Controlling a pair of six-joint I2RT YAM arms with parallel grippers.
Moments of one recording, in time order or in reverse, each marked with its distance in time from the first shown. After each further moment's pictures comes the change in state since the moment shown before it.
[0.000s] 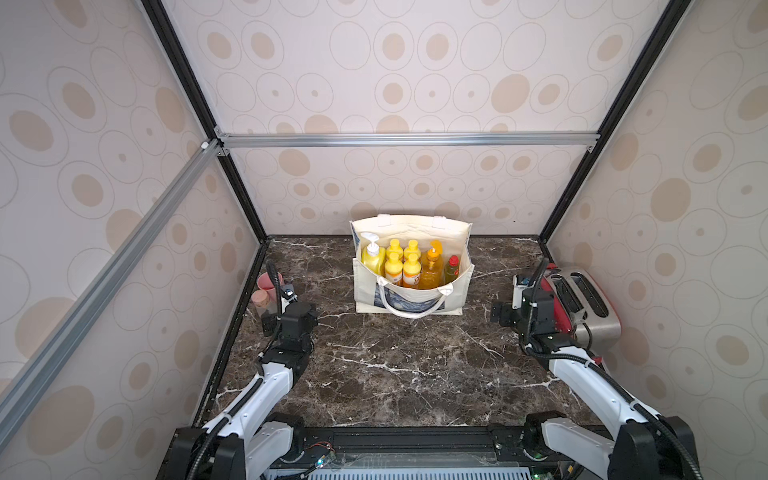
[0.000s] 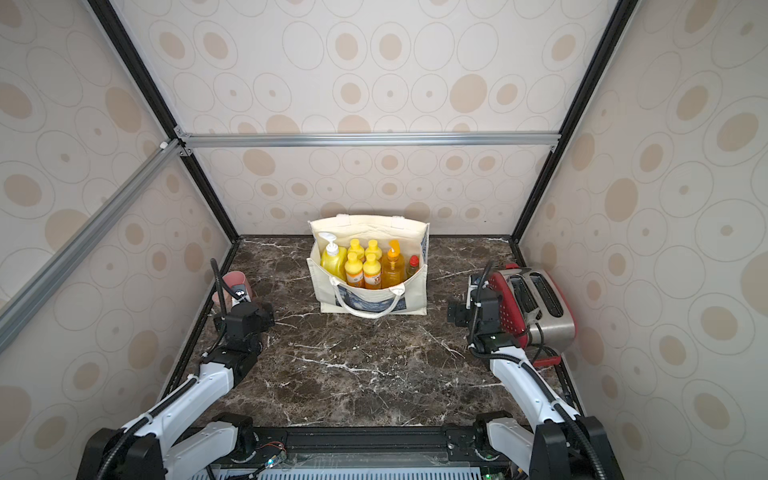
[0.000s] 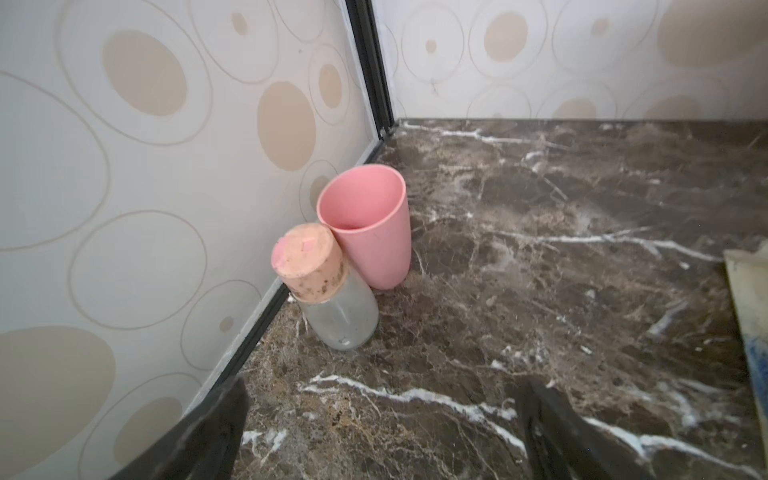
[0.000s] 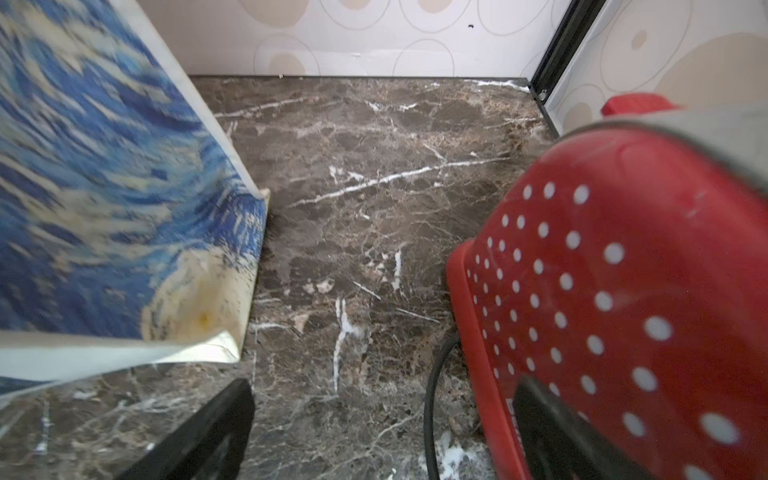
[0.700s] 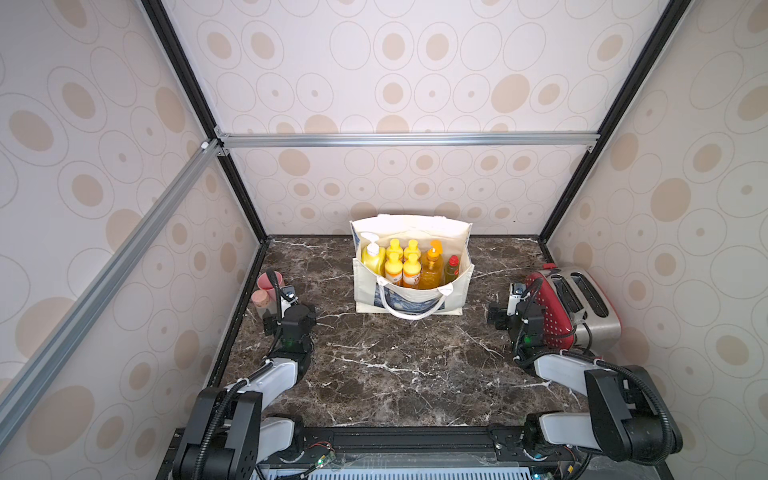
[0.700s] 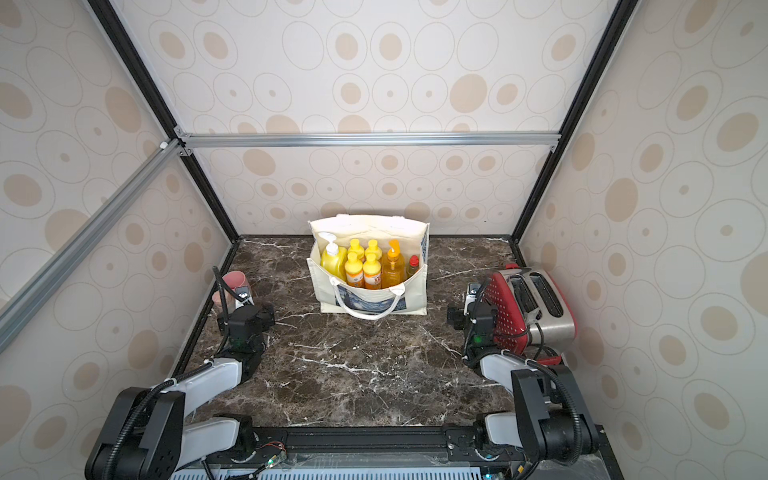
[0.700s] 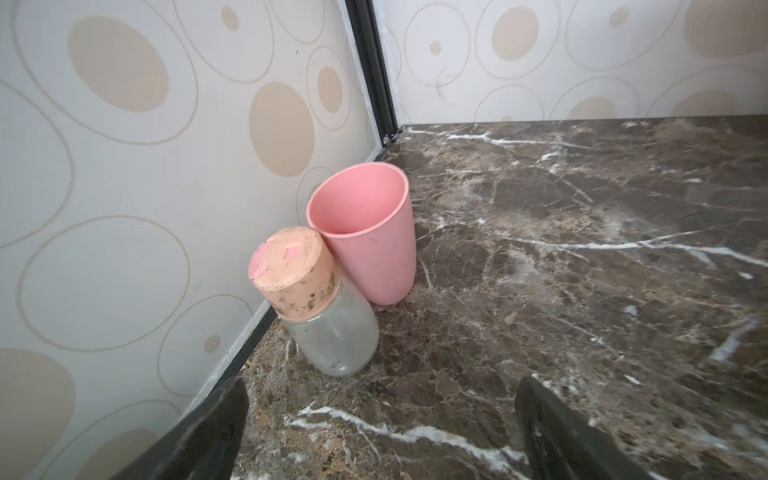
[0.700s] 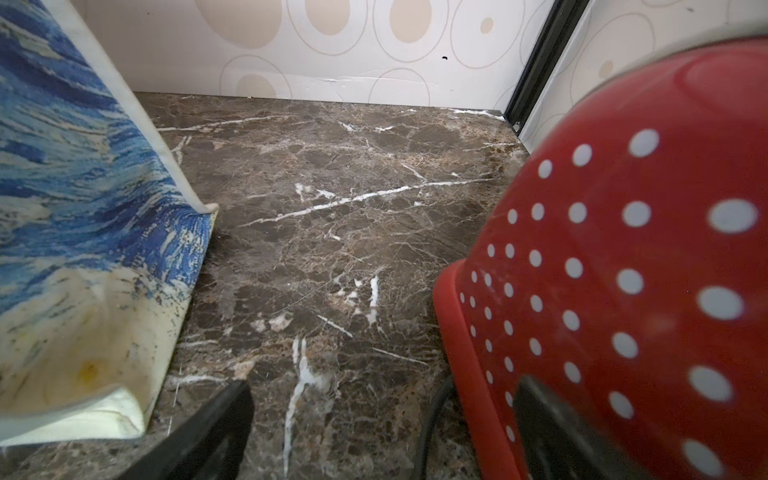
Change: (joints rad) left arm 0.087 0.173 -0.085 0.340 0.055 0.061; right arm -0.022 0.246 -0.173 0.568 0.050 -0.054
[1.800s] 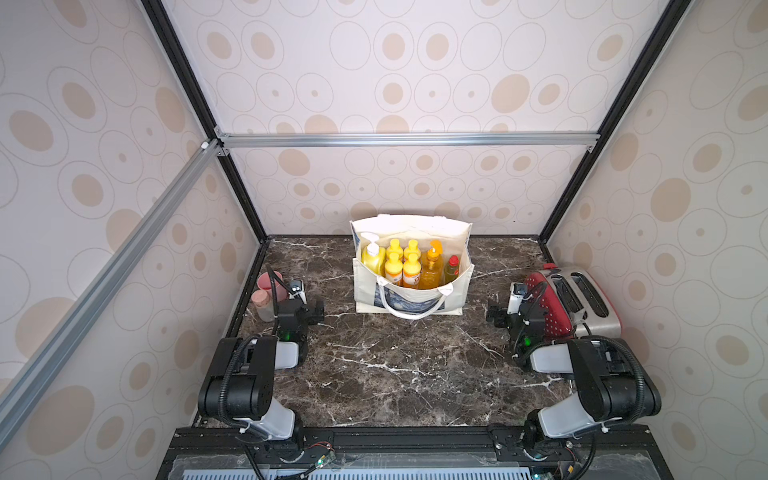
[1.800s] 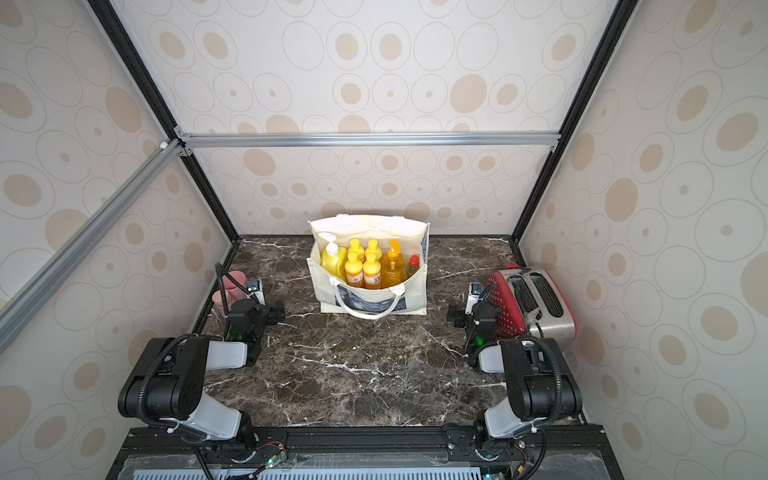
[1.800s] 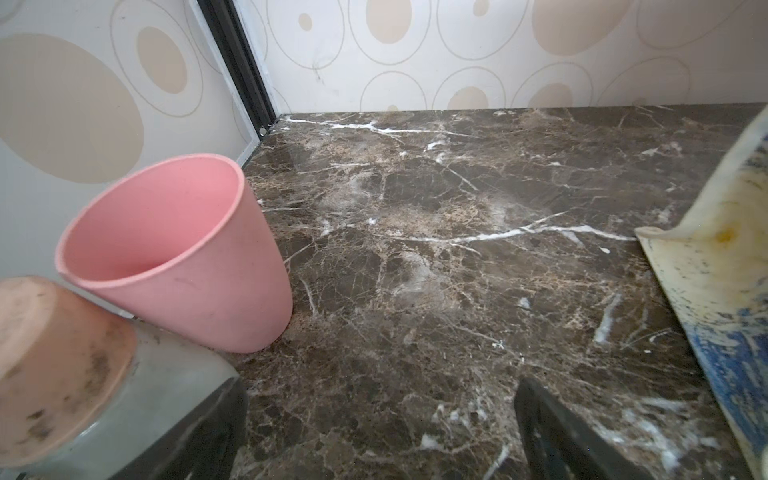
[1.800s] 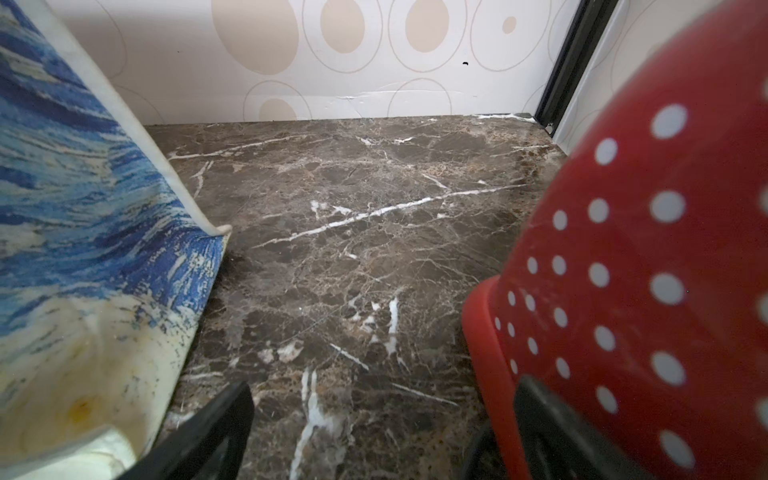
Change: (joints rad) left arm 0.103 0.328 0.067 0.263 0.431 0.031; right arm -0.069 0.200 -0.004 0.261 -0.152 0.038
